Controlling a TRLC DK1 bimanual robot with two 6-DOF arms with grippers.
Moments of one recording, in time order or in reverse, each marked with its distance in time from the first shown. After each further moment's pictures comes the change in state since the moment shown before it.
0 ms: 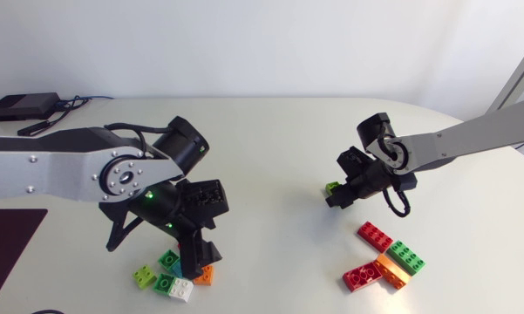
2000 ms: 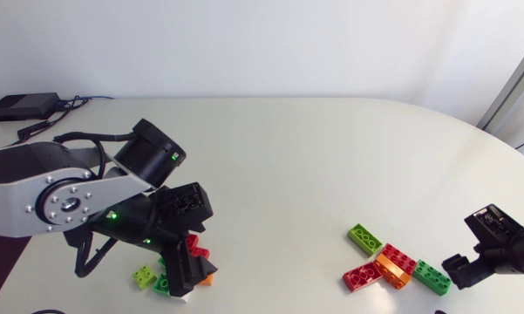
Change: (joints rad) left arm -0.023 -0.200 -0.115 0.015 0.001 -0.151; right arm -0.694 -0.735 -0.547 -0.196 0.006 -0.553
